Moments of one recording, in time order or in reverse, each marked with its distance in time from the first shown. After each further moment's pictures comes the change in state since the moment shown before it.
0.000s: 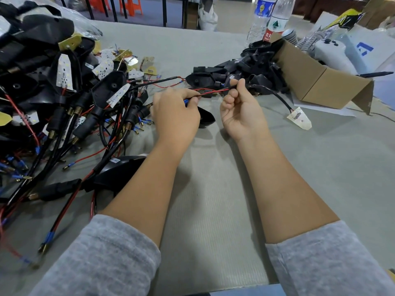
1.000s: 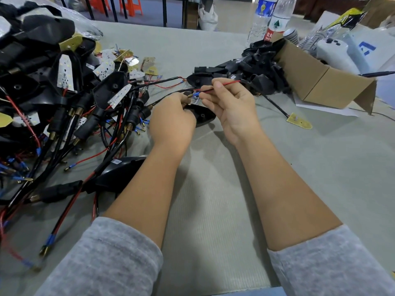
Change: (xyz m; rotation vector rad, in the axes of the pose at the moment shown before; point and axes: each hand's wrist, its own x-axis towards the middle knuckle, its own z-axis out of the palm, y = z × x) left_hand 0.003 -0.014 -0.002 0.168 -0.060 -0.059; right_hand -0.012 0.014 0.009 -0.499 -0.137 -0.188
